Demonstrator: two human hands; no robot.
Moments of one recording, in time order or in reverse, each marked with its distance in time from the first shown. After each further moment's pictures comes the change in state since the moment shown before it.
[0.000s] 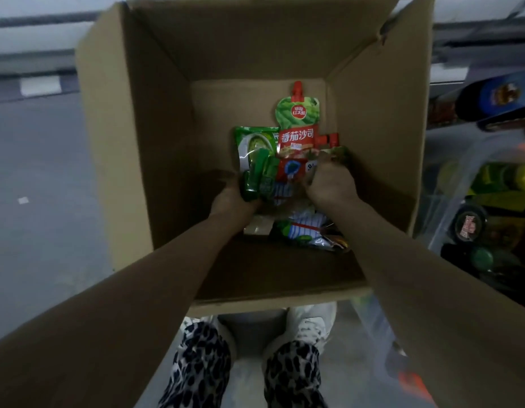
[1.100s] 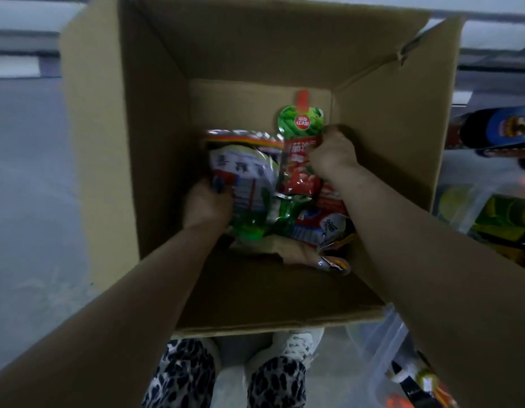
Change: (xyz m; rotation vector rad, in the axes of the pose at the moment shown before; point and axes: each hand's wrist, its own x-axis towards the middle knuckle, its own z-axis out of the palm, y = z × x) left_hand 0.017 -0.003 -0.018 -0.167 0.237 -0.092; right_hand 0.062 -0.031 -0.033 0.244 0.060 0.158
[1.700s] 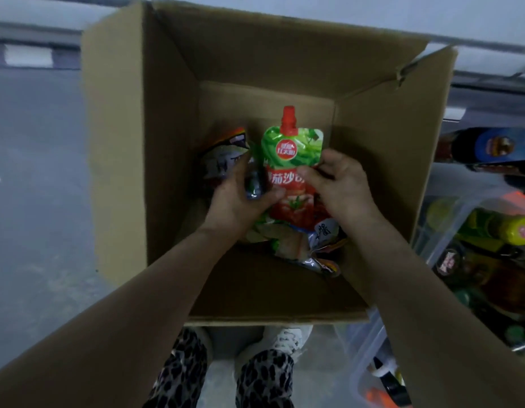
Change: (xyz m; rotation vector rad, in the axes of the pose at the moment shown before) left_hand -0.031 0.025 0.003 -0.211 -0.224 0.232; right_hand -0.065 0.033 -0.013 0.379 -0.106 -0.265
